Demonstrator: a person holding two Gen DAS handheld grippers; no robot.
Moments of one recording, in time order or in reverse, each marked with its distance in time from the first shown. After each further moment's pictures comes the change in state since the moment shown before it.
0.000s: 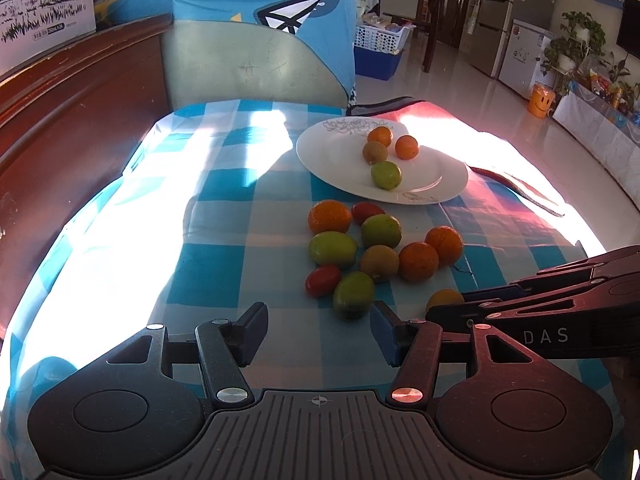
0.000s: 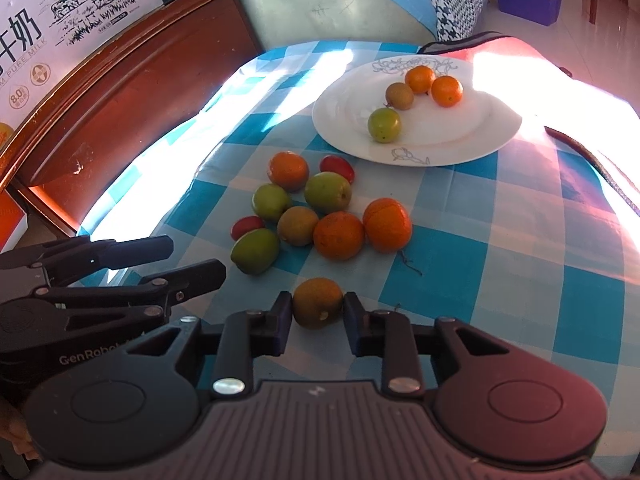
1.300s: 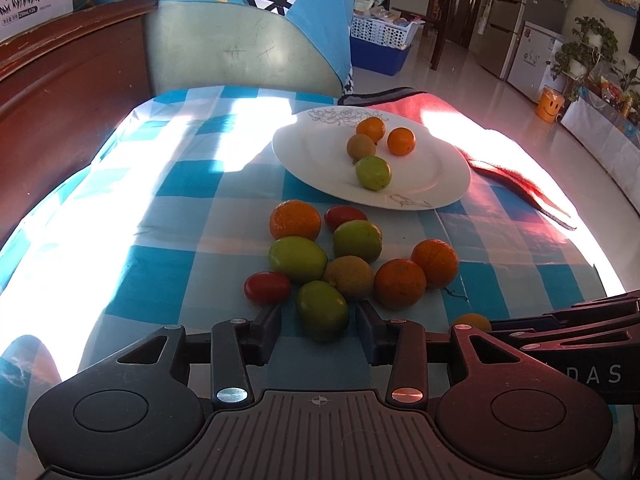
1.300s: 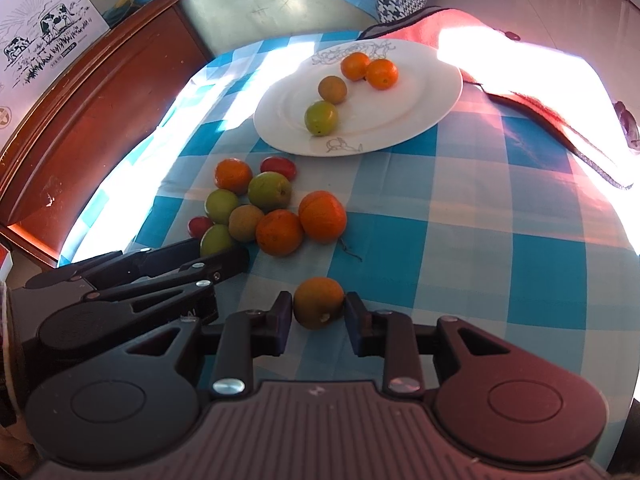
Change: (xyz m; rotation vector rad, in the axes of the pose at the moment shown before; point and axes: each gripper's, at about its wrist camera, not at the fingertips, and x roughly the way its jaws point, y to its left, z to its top) left arm 0.044 -0.023 0.011 -0.050 0.019 0.007; right arm -0.004 -0.025 0.000 0.120 0.030 -0.036
